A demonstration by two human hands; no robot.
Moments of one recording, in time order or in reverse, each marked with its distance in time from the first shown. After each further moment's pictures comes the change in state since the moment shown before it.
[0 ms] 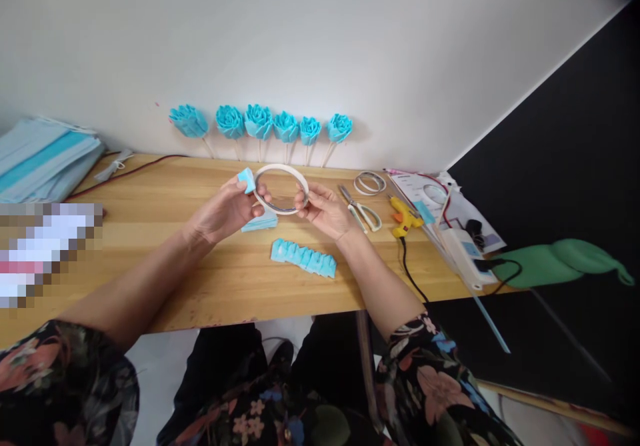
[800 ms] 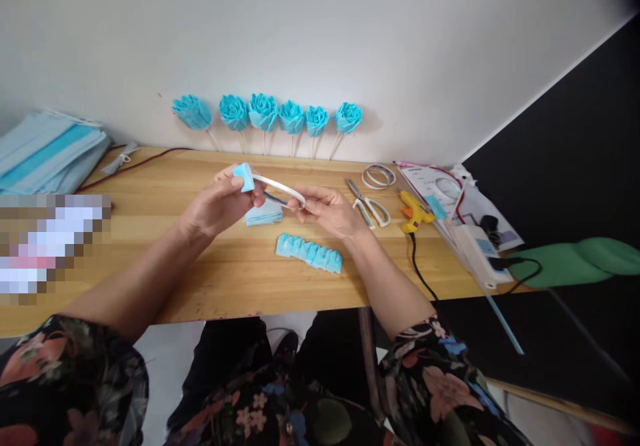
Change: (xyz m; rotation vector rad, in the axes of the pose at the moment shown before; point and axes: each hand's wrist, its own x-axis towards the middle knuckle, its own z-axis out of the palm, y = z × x) left_hand -0.007 0.010 0.005 0.233 0.012 0.139; right_hand -0.006 0.006 0.003 -0.162 -0.178 -0.084
